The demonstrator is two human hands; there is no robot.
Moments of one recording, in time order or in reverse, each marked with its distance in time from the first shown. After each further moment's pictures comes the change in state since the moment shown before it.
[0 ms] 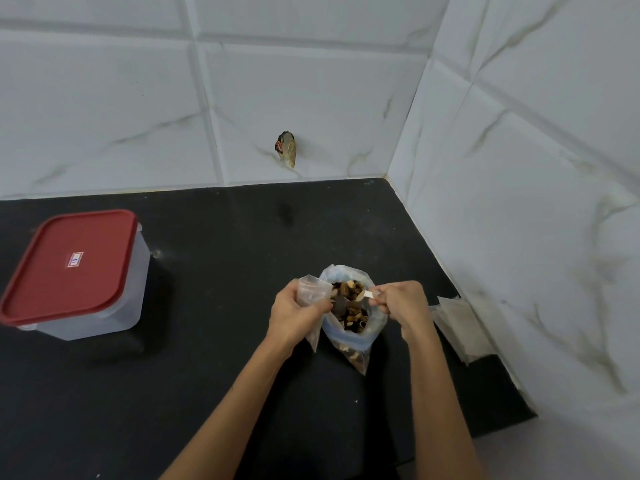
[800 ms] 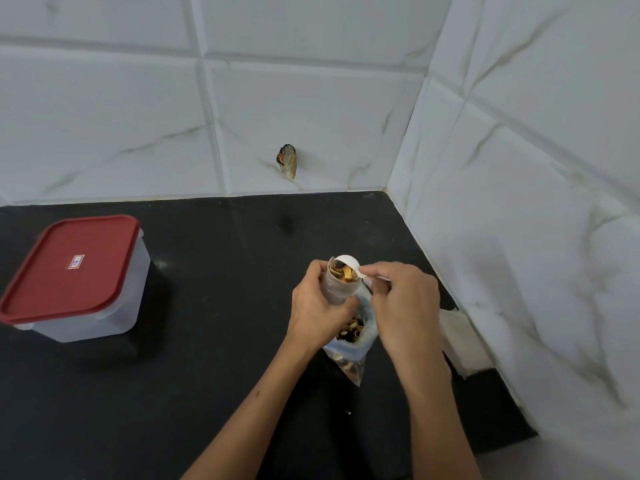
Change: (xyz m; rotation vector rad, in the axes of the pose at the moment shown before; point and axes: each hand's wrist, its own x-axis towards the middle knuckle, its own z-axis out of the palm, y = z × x) left_hand -0.018 0.032 0.037 0.168 0.074 0.430; right_hand -0.091 -0.037 -0.015 -0.517 0.277 -0.709
